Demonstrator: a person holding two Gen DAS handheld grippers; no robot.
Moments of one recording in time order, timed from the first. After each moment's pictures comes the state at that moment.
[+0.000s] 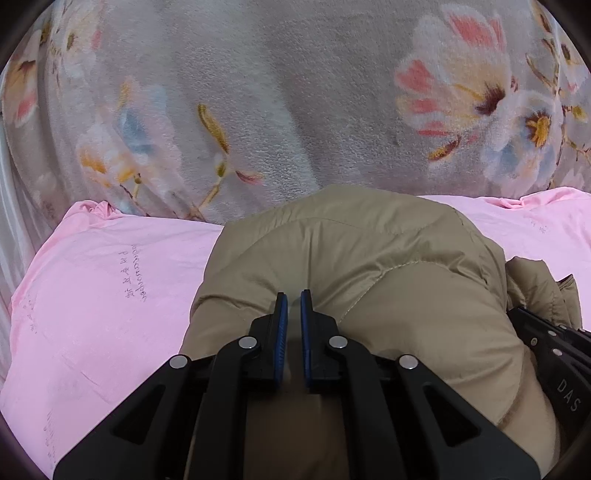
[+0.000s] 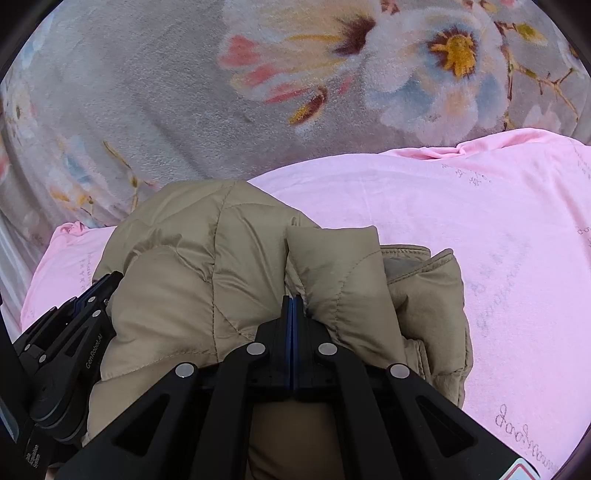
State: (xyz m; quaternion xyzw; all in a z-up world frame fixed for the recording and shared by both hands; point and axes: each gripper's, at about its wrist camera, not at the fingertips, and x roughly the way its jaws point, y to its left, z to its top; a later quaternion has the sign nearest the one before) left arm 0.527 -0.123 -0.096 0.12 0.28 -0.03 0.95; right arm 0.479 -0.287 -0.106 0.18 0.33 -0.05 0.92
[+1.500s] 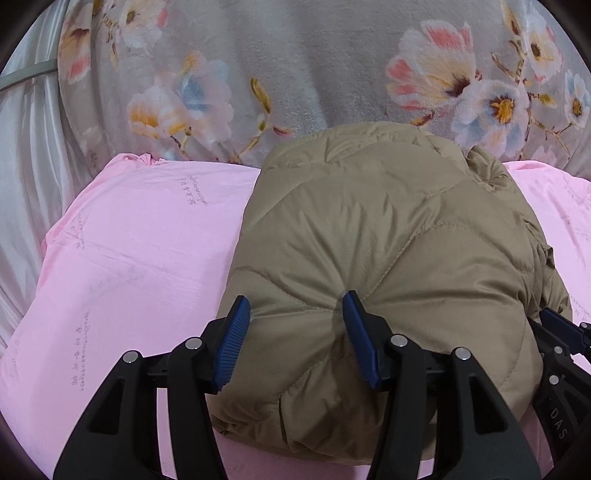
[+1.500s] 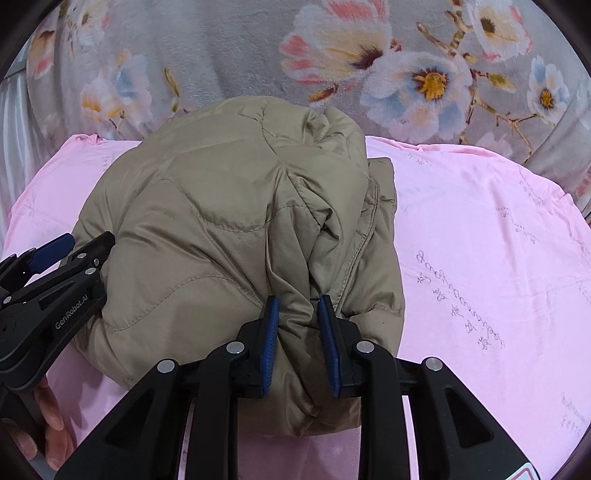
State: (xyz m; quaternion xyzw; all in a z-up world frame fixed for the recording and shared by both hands) left arm 0.392 -0.072 -0.102 0.10 0.31 -0.02 0.95; right arm 0.341 -0.231 -0.113 0.05 0.36 -0.09 0.93
